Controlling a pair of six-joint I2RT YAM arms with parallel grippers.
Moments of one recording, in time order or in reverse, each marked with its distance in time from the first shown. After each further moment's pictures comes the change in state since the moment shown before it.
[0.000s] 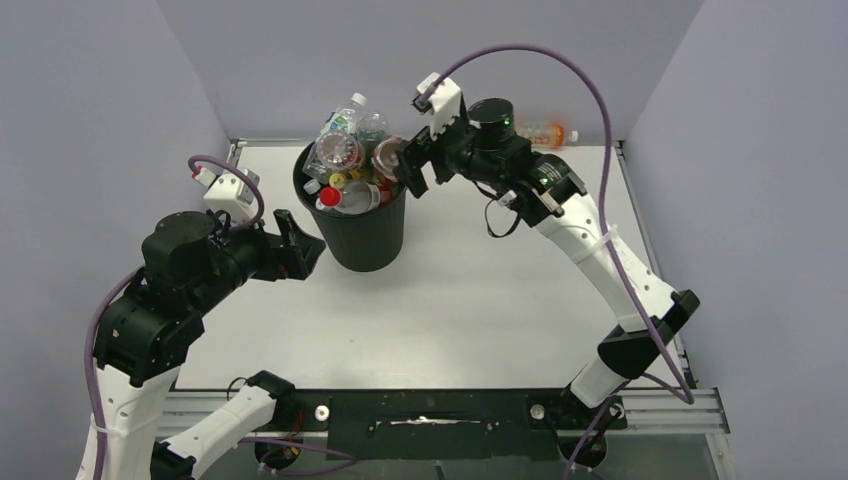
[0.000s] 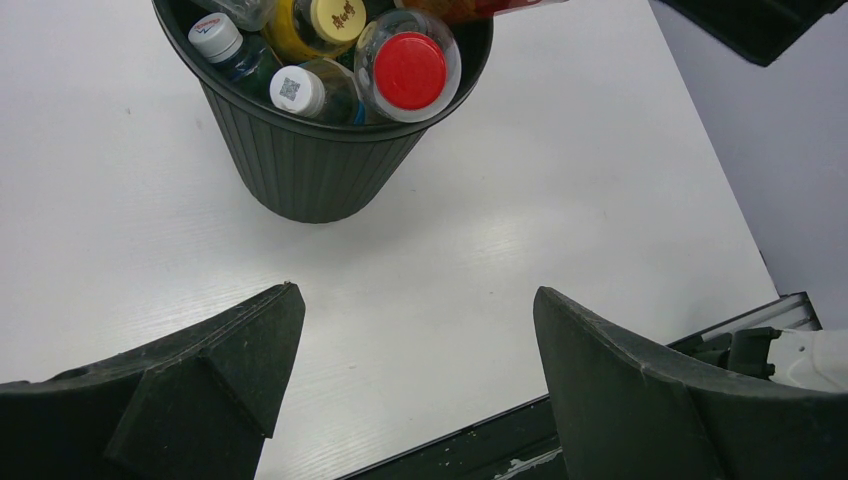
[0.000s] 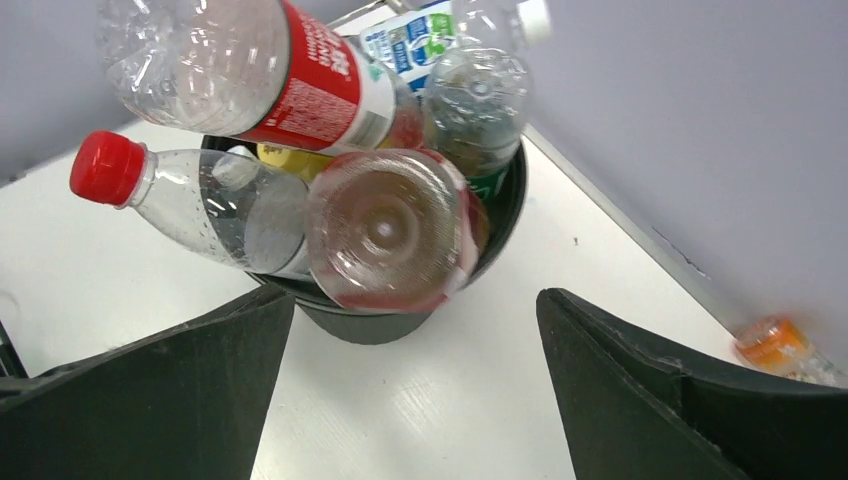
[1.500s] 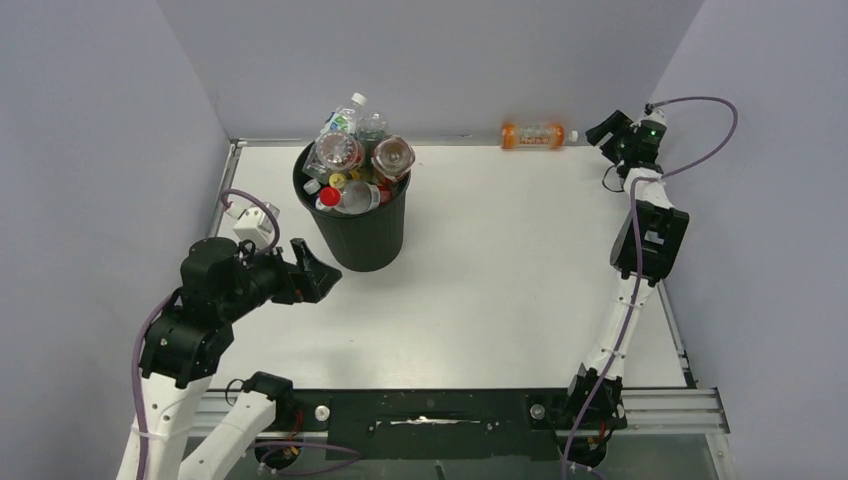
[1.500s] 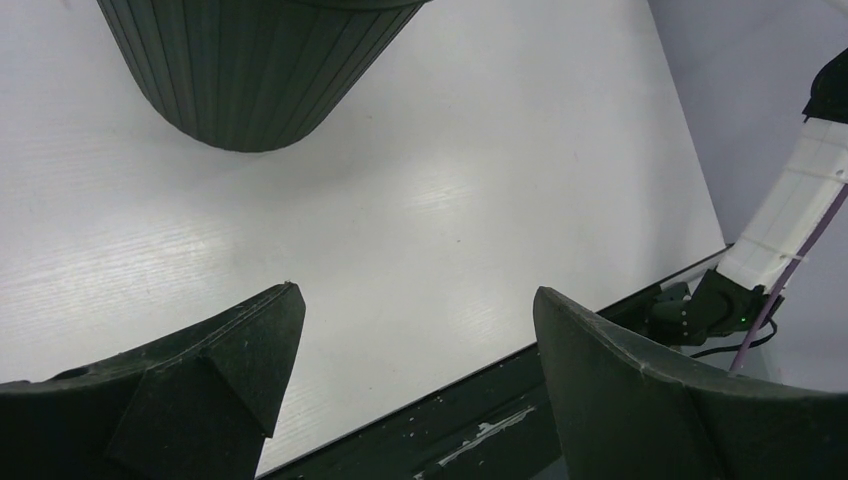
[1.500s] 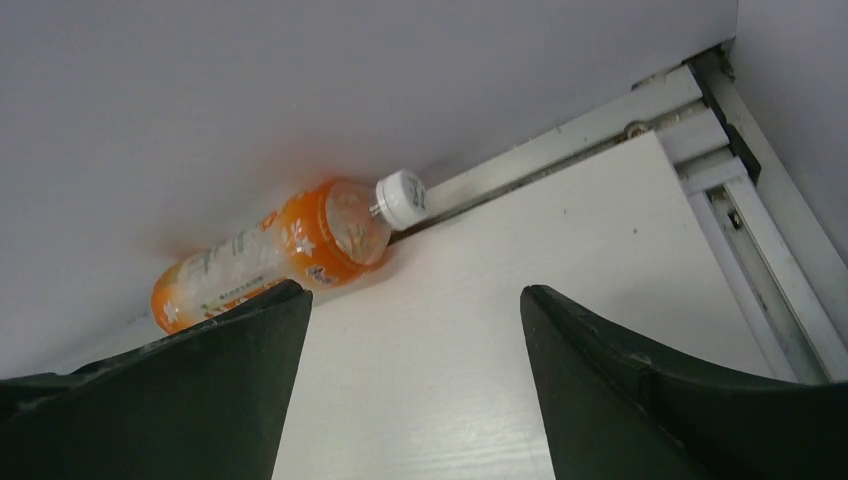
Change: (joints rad) left arm 0.152 -0.166 -0.382 0.146 0.271 -0.058; right arm -1.071 0.779 0.032 0.679 -0.203 0.598
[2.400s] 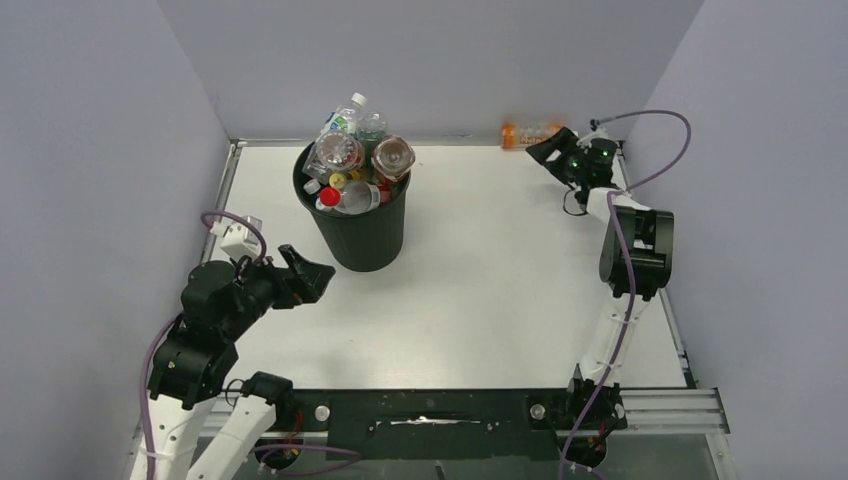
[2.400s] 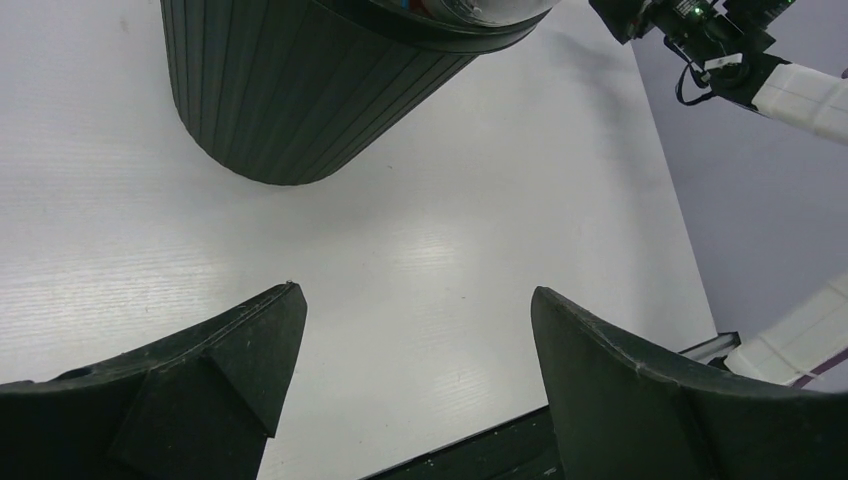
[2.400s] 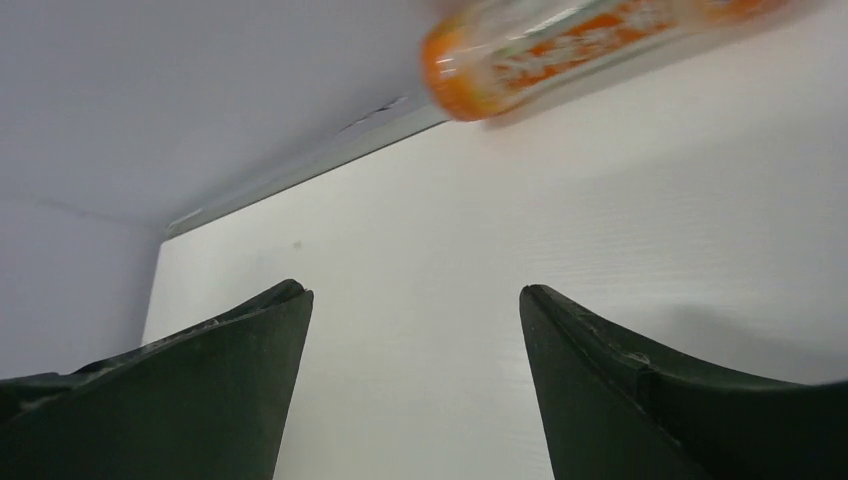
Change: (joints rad) left arm -0.001 -0.138 -0.202 0.159 -0.122 -0.122; right arm 0.140 -0.235 -0.534 0.327 -0.169 0.212
